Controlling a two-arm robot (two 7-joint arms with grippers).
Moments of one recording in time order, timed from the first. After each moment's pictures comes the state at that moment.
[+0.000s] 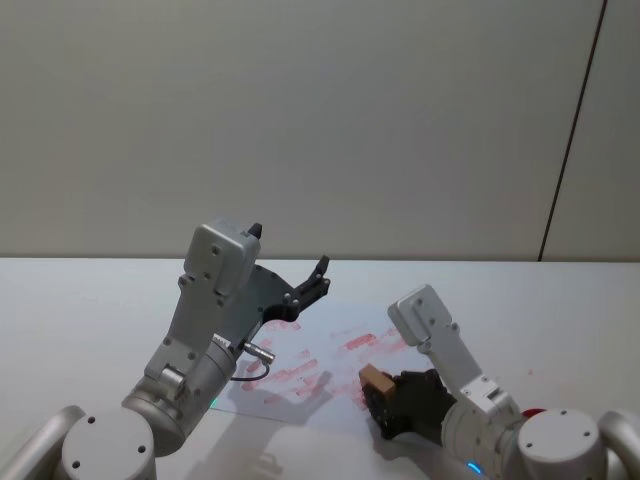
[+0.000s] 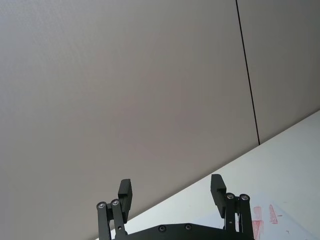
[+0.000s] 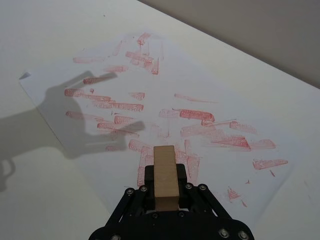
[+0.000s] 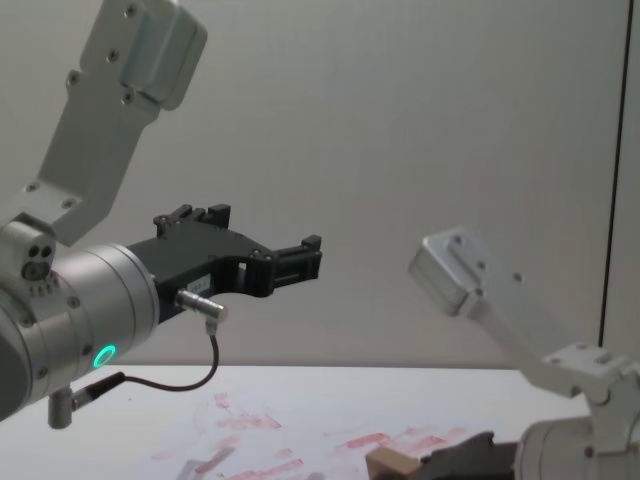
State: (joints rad) left arm -0.24 0.38 0.45 -1.63 -0.20 0.01 -0.01; right arm 0.21 0.11 -0.40 -1.48 -0.08 0.50 0.33
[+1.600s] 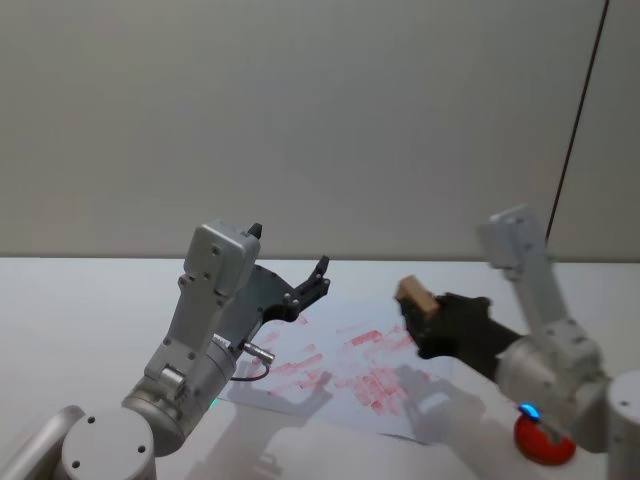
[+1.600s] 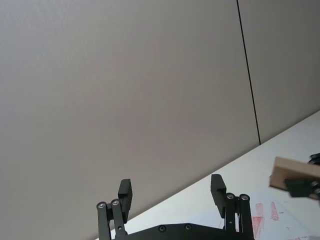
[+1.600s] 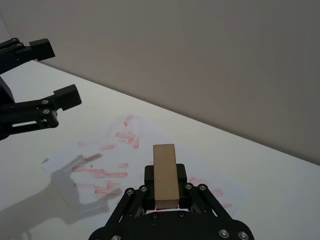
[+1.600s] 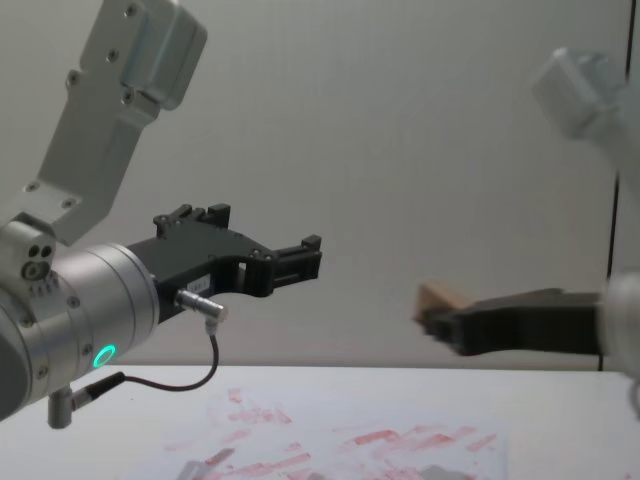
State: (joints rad) left arm -0.24 0.38 0.45 -1.63 -0.20 0.01 -0.01; right arm 0.17 0.17 -0.30 -1.70 0.13 0.48 0.25
